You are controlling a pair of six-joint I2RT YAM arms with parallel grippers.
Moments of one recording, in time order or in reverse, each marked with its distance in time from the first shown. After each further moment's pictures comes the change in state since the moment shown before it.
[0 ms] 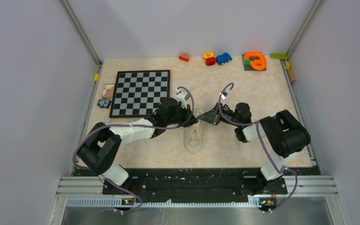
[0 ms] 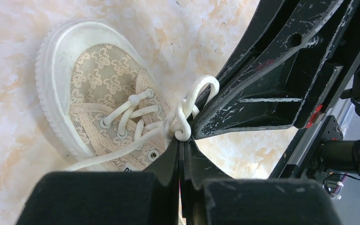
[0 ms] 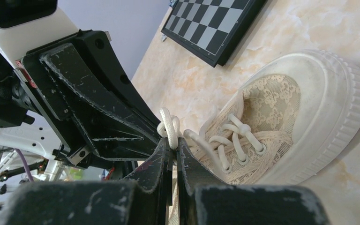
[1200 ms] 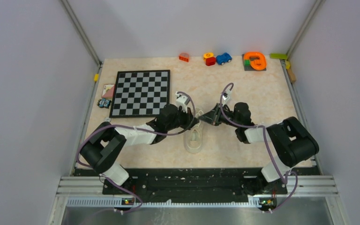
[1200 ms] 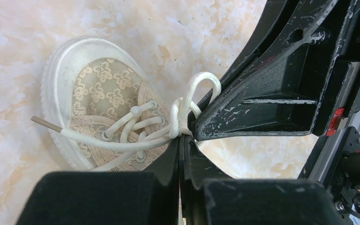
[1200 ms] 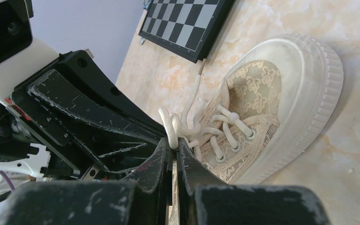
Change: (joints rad) left arm -0.040 0.030 -0.106 0.251 -0.090 0.035; right arm 0.032 -0.129 -0.010 -0.230 0.129 -0.044
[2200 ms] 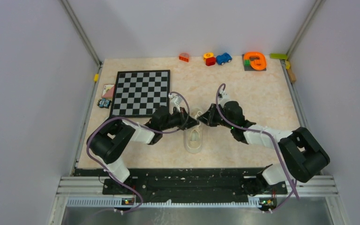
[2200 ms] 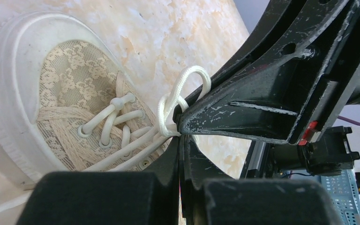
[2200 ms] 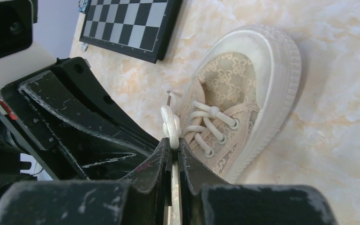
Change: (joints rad) left arm 0.104 0.125 -0.103 0.367 0.289 -0.270; right arm 0.154 -0.168 0.099 -0.454 0.356 -0.108
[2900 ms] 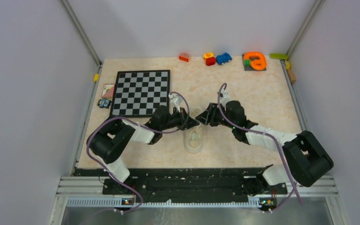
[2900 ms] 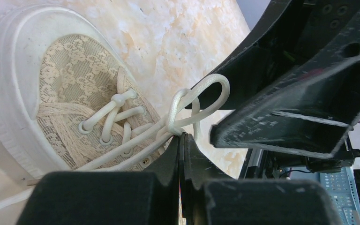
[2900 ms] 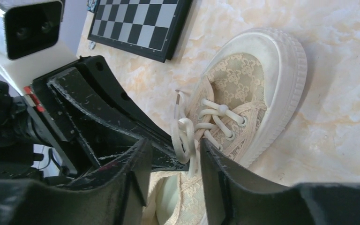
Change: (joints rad) left arm 0.008 0.003 0.000 -0.013 0.020 0.002; right arm -0.005 -0.051 0.000 -0.048 -0.003 -0.017
